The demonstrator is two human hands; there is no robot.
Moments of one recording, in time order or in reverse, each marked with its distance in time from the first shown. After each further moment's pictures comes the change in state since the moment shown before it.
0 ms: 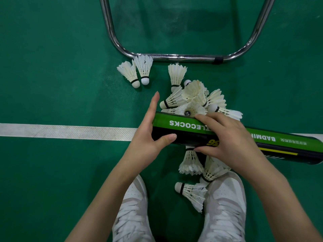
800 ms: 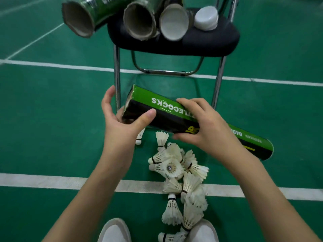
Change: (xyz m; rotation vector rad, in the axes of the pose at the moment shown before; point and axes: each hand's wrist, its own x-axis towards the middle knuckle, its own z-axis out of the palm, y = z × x) left_hand -0.003 0.161 -0.028 -0.498 0.399 0.350; right_hand 0.019 -0.066 -0.159 0.049 0.422 -0.230
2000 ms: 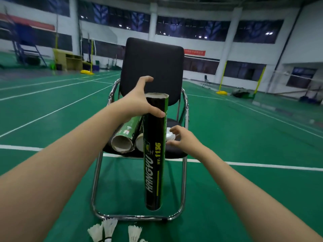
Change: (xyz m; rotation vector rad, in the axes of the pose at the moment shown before) left_hand 0.134 0.237 0.138 0.681 -0.442 0.360; right_hand 0.160 0.040 -0.148 0.069 0.124 0.100
